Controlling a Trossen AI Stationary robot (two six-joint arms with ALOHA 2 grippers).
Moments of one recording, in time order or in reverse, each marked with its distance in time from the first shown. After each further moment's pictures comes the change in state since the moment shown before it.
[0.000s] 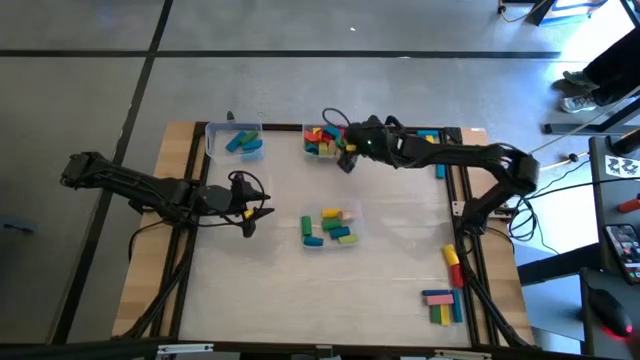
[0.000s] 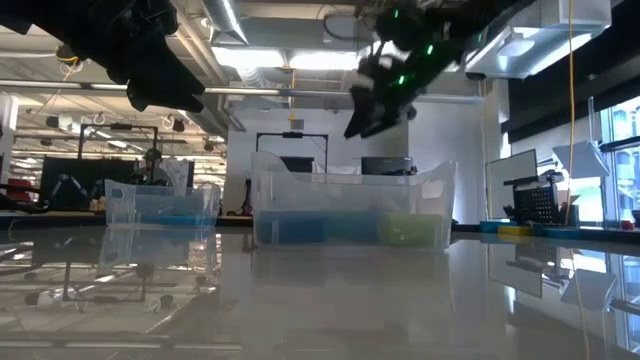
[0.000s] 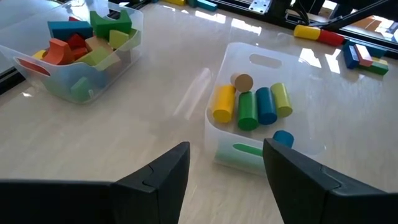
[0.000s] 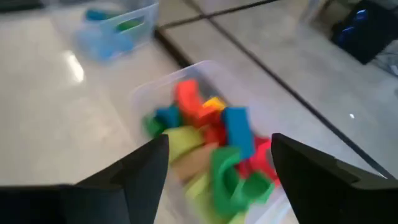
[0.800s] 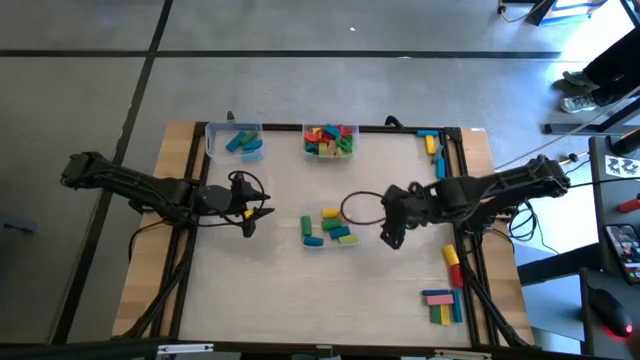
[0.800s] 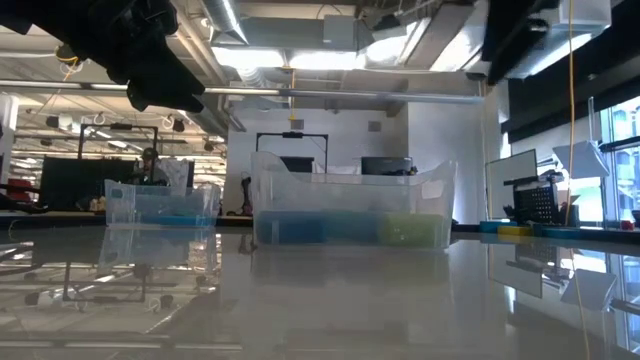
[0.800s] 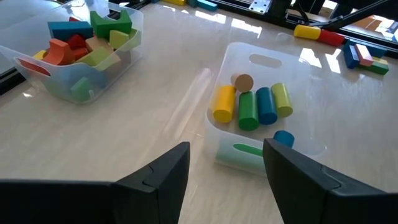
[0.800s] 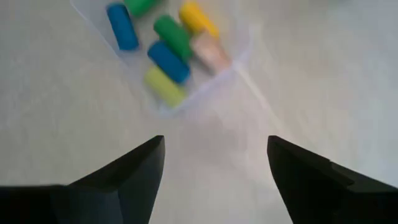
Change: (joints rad) left arm 0.000 0.000 0.000 0.001 0.000 0.003; right arm 0.633 -0.241 0.174 -1.032 -0.078 0.804
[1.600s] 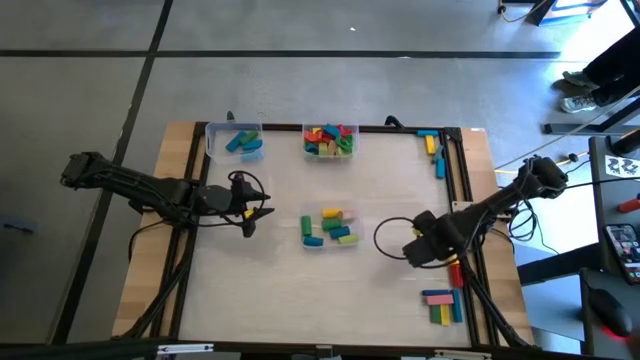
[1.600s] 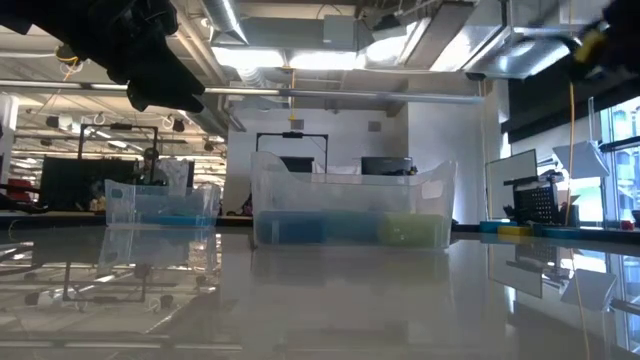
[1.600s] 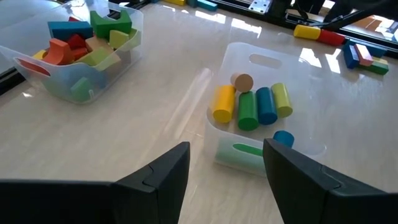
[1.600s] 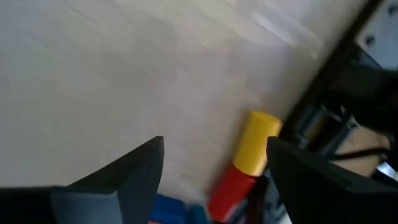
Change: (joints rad) left arm 0.000 0.000 0.000 0.000 0.000 -0.001; right arm 0.259 0.020 -0.296 -0.224 -0.270 0.781
